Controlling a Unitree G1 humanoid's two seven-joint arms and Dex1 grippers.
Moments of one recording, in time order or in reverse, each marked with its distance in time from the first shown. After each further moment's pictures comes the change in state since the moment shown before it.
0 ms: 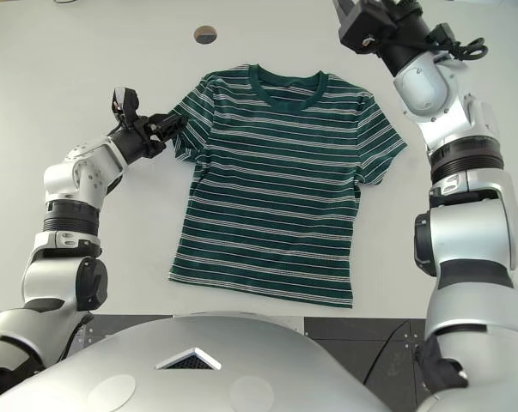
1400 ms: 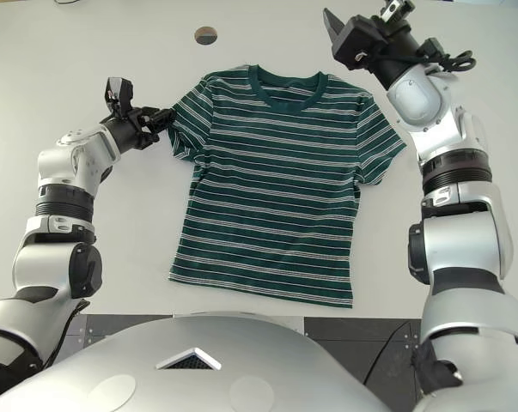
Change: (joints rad) left arm -0.077 0.016 -0.013 0.123 0.125 -0.060 0.031; right arm 0.068 0.021 -0.039 -0.057 0.025 0.034 0.098
